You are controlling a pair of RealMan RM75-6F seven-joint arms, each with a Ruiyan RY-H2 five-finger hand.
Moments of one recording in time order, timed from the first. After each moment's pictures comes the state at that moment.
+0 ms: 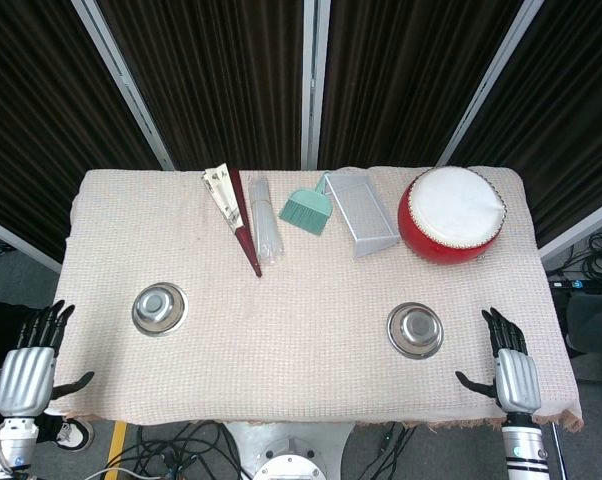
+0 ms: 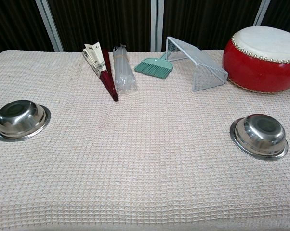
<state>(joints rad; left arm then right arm) -0.01 -1.28 -0.01 -1.60 1.53 1.54 0.11 0.03 -1.48 0.06 -1.53 -1.41 1.44 0.02</state>
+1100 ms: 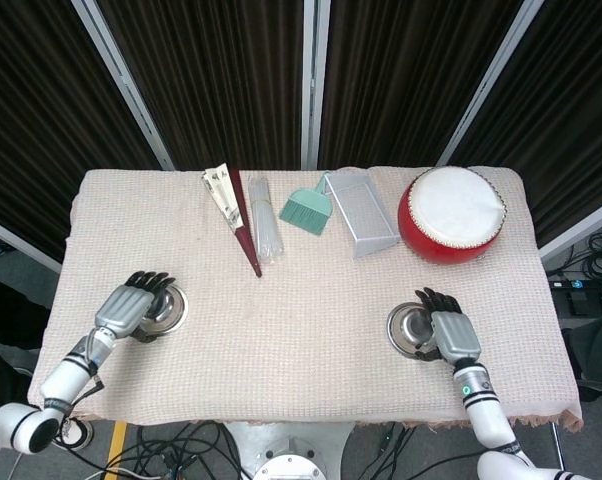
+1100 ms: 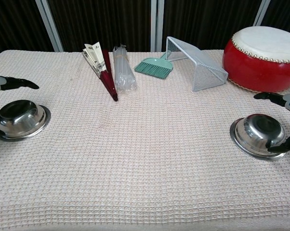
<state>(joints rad) -0.52 -1.34 -0.10 -1.39 1.36 0.78 0.11 0.35 -1.49 0.16 -1.56 -1.06 1.00 -0.36</state>
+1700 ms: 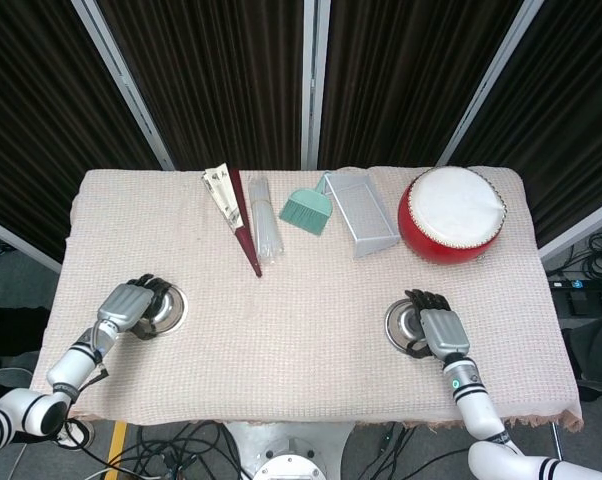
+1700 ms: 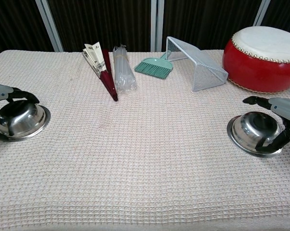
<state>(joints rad) -0.58 -1.40 -0.06 -1.26 1.29 0.70 0.05 0.42 -1.52 0.14 -1.53 -1.01 0.98 -0.38</state>
